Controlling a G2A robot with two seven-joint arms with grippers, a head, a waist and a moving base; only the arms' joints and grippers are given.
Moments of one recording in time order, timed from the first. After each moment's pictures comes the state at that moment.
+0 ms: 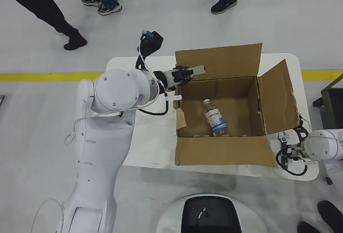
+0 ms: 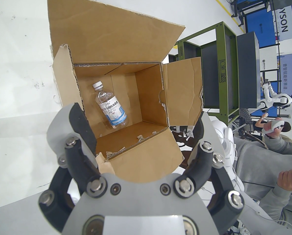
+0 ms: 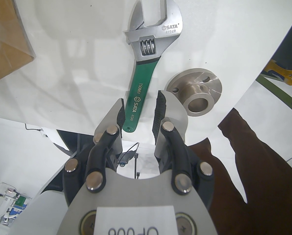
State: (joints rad) left arm 0.44 -1.43 -1.18 -1.62 0.60 0.47 -1.27; right arm -1.17 -0.94 1.44 -1.69 -0.89 0.24 1.45
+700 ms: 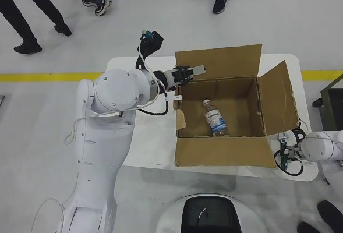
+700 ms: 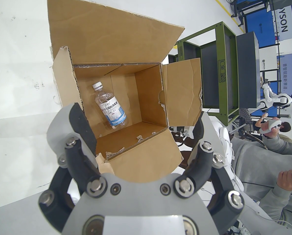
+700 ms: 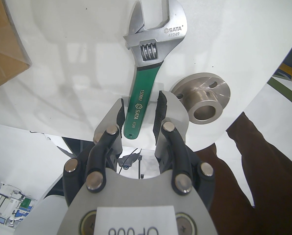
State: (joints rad) left arm 0.44 -1.43 -1.18 -1.62 0.60 0.47 -1.27; right arm -1.17 -0.94 1.41 -1.66 -0.88 0.27 1.41
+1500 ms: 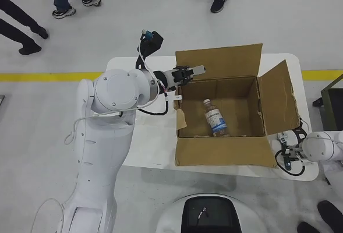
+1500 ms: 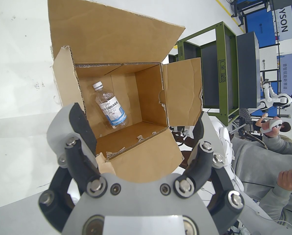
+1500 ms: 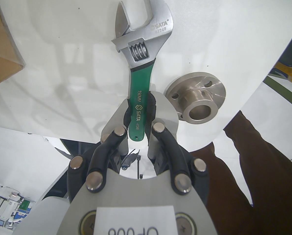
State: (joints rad) left arm 0.44 -1.43 -1.18 -1.62 0.60 0.47 -1.27; right arm -1.17 -0.94 1.42 -1.66 -0.90 0.26 1.42
